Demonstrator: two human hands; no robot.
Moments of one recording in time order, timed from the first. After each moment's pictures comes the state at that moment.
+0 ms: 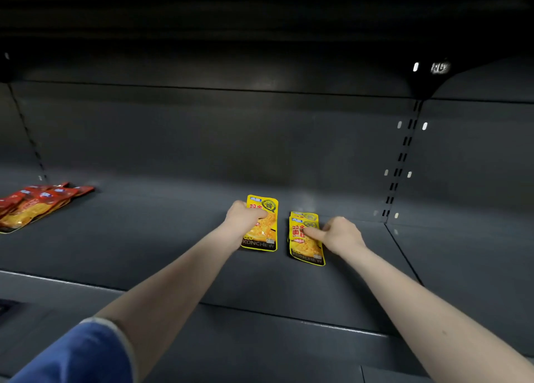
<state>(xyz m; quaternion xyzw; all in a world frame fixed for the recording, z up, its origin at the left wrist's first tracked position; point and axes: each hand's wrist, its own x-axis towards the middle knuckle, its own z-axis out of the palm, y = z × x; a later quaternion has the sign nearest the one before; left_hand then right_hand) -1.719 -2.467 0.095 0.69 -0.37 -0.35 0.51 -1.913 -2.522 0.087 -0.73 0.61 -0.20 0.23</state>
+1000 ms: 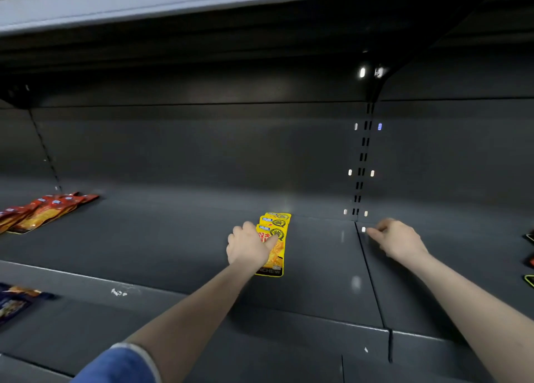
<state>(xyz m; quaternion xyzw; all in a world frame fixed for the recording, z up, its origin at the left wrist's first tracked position) -1.834 -2.447 0.074 0.85 -0.42 -0.08 0.30 -2.083 -2.562 0.085 -0.72 0.61 -0.26 0.20</state>
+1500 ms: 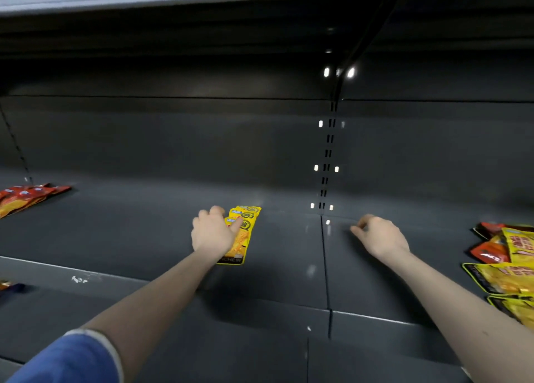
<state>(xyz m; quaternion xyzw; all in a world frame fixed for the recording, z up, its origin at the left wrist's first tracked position) -1.849 -2.440 0.087 0.85 -0.40 -0.02 0.35 -2.127 -2.554 0.093 -0.75 0.61 -0.21 0.09</state>
